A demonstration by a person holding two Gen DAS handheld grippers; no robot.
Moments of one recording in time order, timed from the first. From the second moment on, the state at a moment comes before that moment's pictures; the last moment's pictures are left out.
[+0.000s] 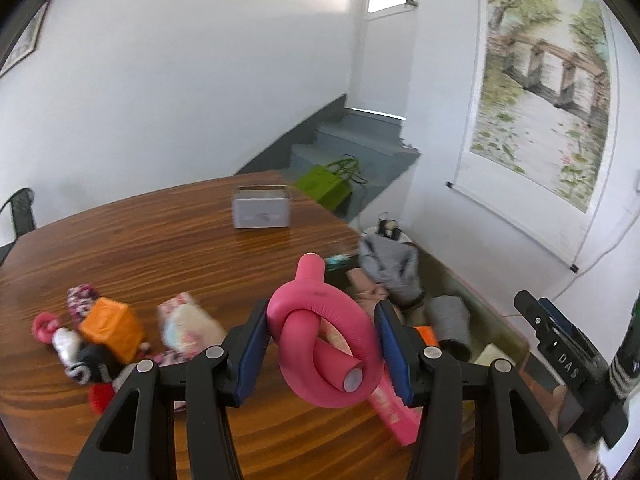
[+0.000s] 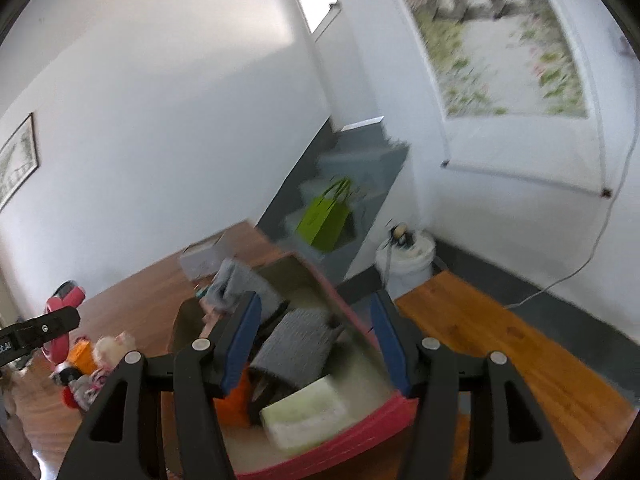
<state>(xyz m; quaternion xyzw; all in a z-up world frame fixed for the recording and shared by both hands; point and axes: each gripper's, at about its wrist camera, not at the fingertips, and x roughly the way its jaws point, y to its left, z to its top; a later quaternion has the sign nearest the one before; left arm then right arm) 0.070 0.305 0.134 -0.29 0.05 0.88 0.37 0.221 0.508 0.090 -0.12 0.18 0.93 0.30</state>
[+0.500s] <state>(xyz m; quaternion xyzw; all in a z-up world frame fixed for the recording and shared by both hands) 0.079 0.406 0.133 -0.28 0.08 0.84 0.45 0.235 0.513 0.096 -0.09 0.17 0.92 0.35</state>
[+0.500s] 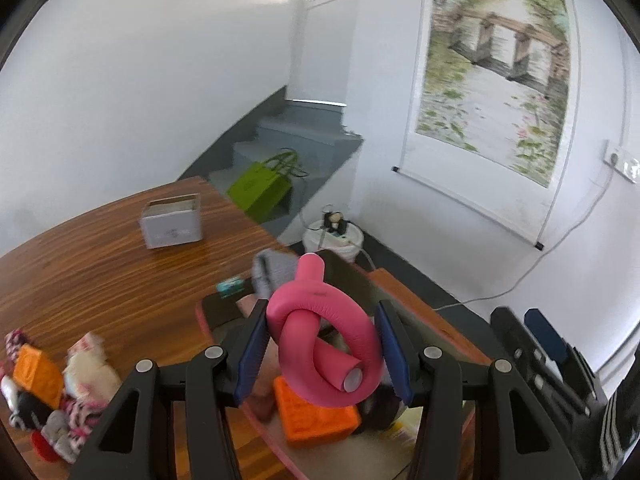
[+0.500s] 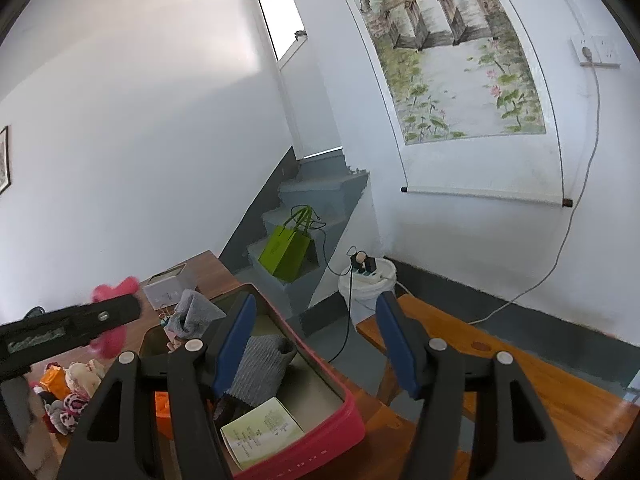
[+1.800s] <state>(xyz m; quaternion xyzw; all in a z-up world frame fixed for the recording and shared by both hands) -0.025 0.113 0.075 -0.37 -0.07 0.91 0.18 0.219 0.466 0.109 -0.09 0.09 0.91 0.40</state>
